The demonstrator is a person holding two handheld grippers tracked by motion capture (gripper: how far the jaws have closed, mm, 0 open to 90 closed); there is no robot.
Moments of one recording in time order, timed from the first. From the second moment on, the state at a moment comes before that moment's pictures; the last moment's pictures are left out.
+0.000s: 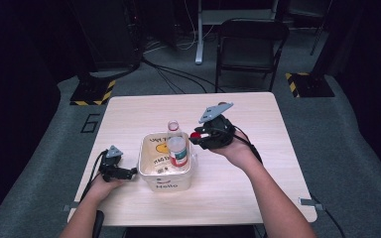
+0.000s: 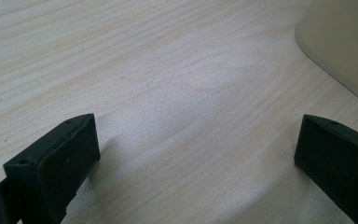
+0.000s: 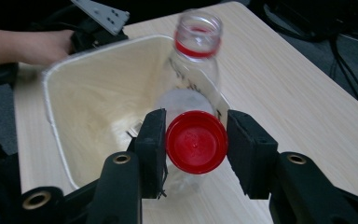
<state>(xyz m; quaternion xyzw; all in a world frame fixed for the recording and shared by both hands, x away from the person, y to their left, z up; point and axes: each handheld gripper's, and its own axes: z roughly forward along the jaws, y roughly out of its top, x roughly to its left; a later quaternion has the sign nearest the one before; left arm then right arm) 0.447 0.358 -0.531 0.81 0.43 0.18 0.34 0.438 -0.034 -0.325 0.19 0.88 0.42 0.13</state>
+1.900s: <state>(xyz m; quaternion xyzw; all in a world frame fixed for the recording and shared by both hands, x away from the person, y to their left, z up) 0.447 0.358 -0.531 0.82 0.43 0.18 0.34 0.436 0.085 -0.369 0.09 0.93 0.35 0.06</state>
